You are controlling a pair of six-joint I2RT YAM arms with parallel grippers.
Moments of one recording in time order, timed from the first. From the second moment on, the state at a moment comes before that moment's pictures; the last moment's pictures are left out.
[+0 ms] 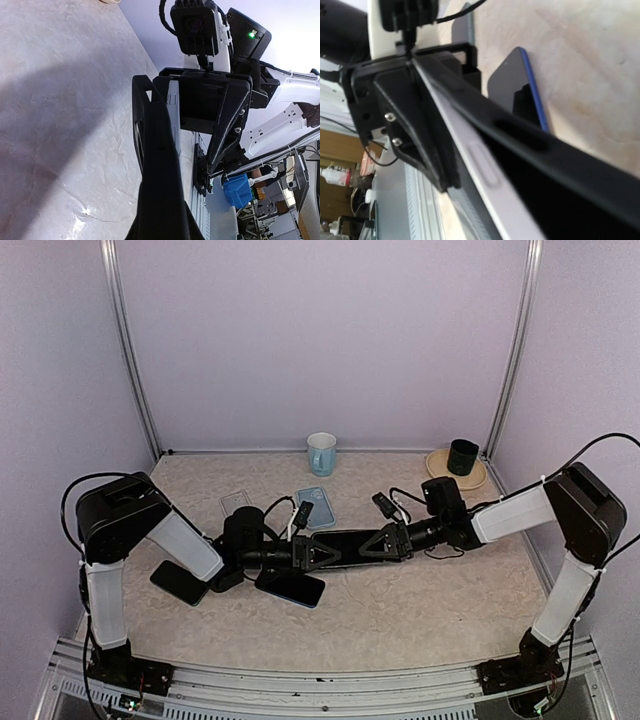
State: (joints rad) left arm -0.82 2.02 0.78 1.08 0.62 -0.91; right arm 0.53 1.75 0.79 0.32 -1.04 0.51
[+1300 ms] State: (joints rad) left arm -0.80 2.00 0.77 1.05 0.60 -0.90; right arm 0.46 1.67 0.77 0.17 -0.99 0.47
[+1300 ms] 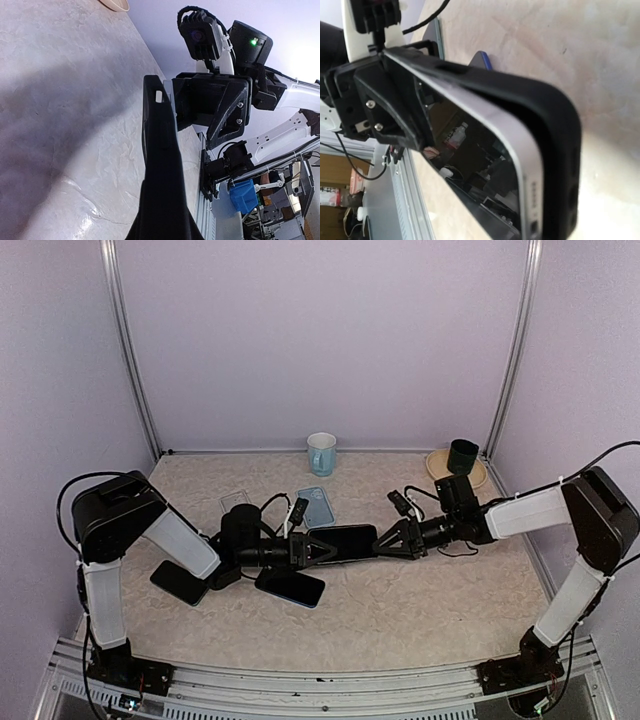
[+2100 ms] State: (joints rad) left arm -0.80 1.93 0.75 1.02 0.65 -0.87; right arm 0.42 1.59 0.72 0.18 -0.97 0.48
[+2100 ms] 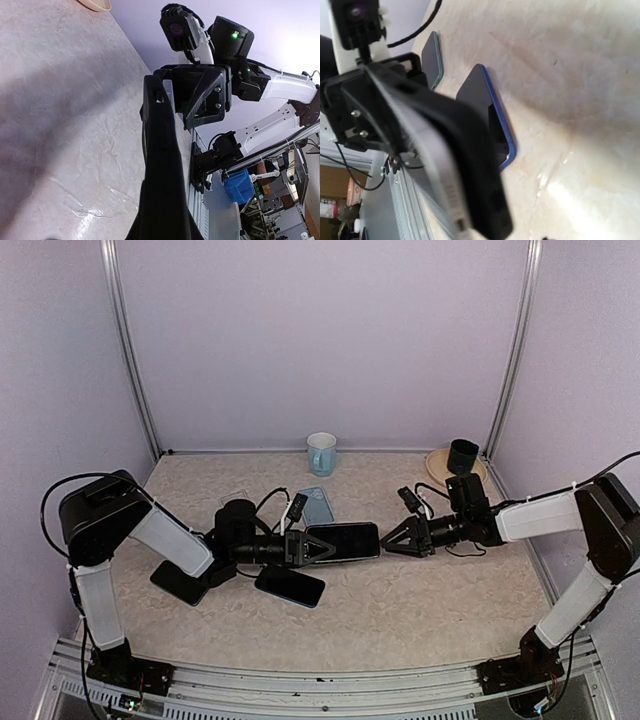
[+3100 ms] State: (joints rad) left arm -0.82 1.89 0.74 1.17 0.80 -0.91; right arm 0.42 1.55 0.60 0.72 -1.19 0.76
